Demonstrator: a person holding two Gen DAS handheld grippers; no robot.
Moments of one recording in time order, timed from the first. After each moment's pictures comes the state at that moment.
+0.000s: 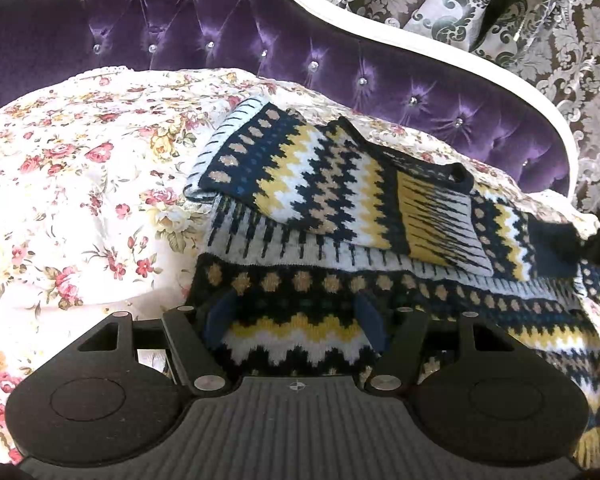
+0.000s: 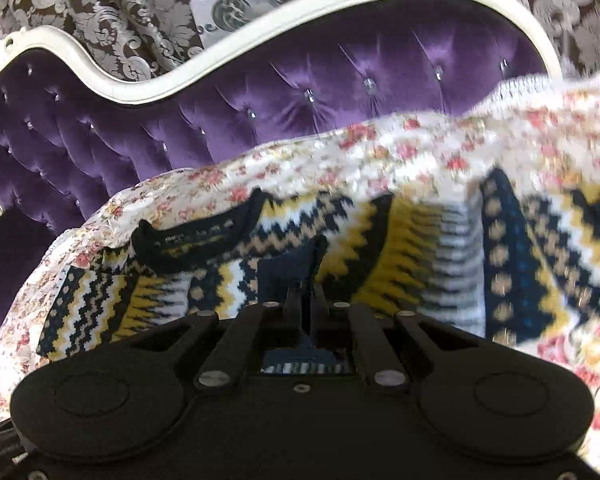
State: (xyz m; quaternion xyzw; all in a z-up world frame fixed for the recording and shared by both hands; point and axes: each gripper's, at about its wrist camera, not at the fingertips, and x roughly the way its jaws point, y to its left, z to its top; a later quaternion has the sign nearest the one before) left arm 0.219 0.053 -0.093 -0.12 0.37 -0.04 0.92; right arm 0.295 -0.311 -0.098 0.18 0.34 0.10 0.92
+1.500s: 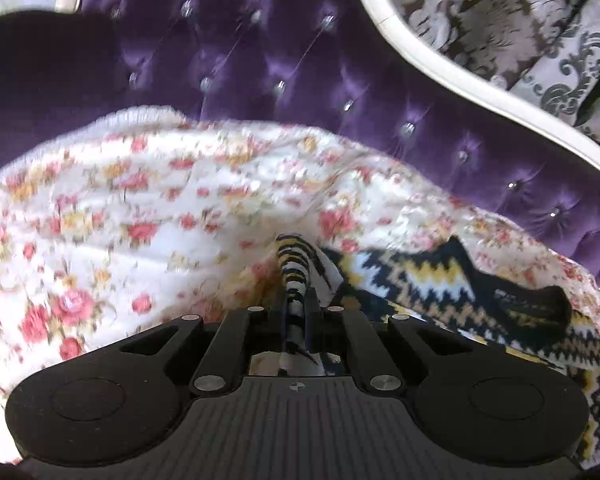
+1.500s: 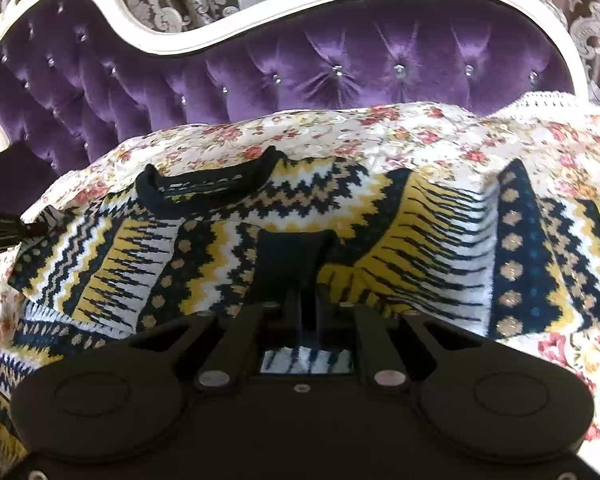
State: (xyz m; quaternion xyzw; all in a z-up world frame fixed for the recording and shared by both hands) left arm 0.359 0.123 -0.077 -0.14 0.37 0.05 0.92; right arm 0.291 -0.287 -0.104 0.09 0.35 0.13 0.92
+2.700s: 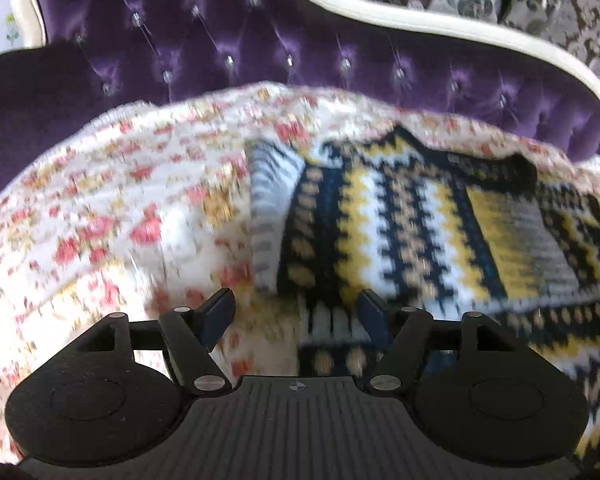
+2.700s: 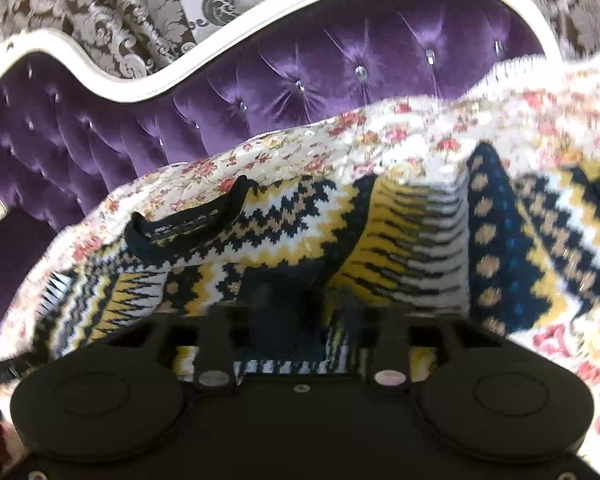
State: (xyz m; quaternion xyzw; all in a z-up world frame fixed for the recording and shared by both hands) left arm 0.269 0.083 -0.094 -0.01 0.39 0.00 0.92; right arm 0.302 -0.326 -0.113 0.21 0.34 0.12 0.91
